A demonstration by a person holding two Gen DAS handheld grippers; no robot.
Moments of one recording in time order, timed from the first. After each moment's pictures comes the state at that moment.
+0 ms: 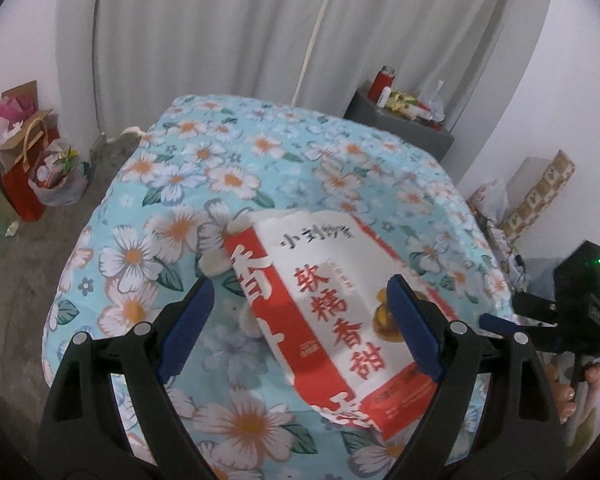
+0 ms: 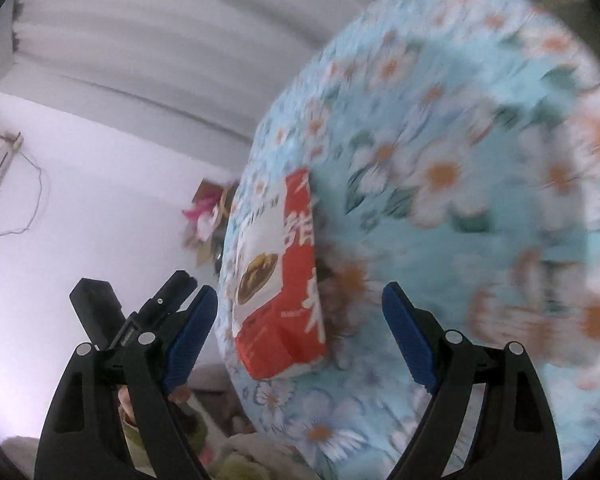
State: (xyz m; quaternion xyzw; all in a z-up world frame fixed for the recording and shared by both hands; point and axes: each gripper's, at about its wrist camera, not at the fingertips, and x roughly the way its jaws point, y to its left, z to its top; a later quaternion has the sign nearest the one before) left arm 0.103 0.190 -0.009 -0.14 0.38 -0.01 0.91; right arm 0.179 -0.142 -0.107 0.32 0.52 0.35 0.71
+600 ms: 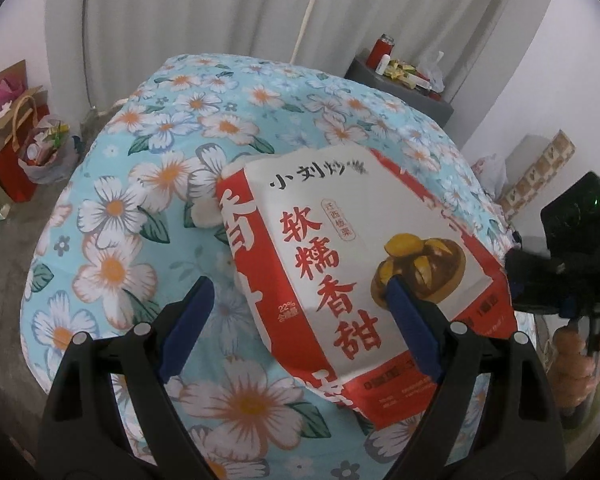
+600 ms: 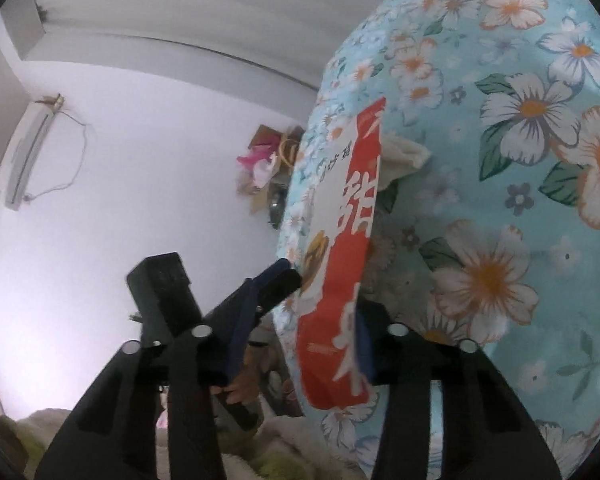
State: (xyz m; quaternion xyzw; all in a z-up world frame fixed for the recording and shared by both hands) left arm 0.103 0.191 -0.049 -0.15 0.43 -0.03 0.89; right arm 0.181 -0.077 -0.097 0.30 0.53 0.46 0.65
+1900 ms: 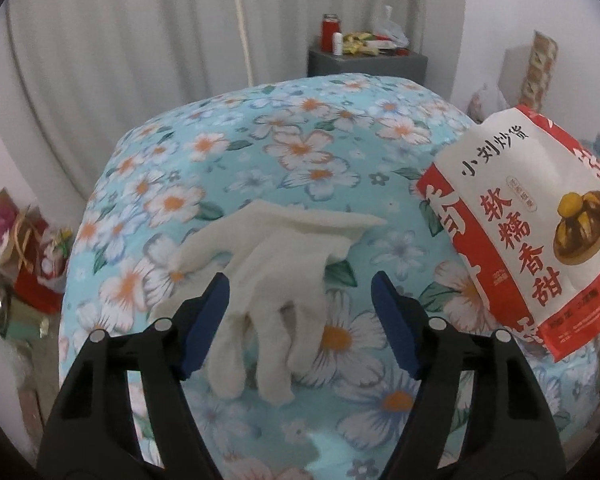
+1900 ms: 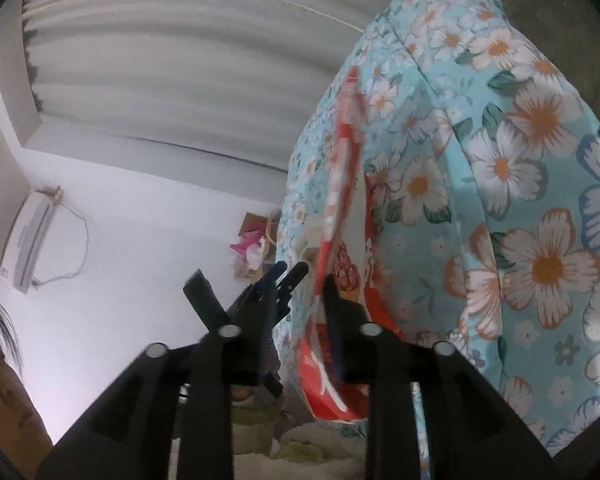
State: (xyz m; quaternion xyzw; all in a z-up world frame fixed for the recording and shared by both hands) left arm 0.160 0.129 -0.048 0.06 0.41 -0.06 0.91; right arm 0.157 -0.216 -0.078 0.42 0.46 0.36 0.70
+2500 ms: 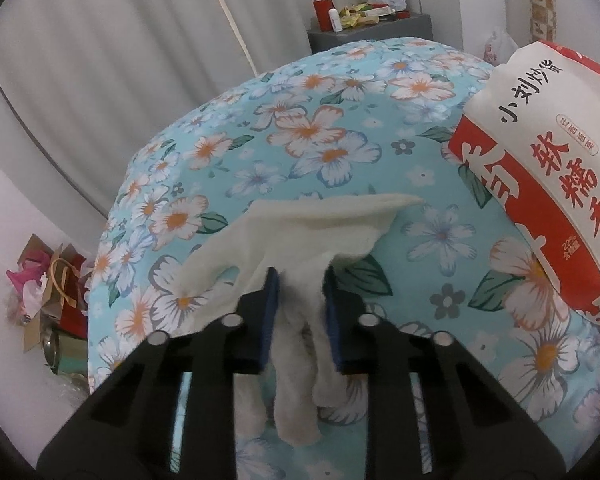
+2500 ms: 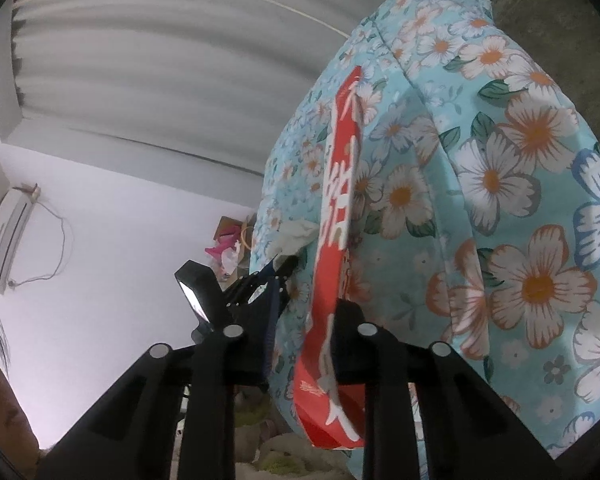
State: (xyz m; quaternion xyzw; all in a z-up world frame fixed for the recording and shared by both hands) left arm 0.182 0.112 -0.074 0.17 0.42 -0.01 0.89; right arm 0.171 -0.208 -0.087 0.40 0.47 0.32 0.72
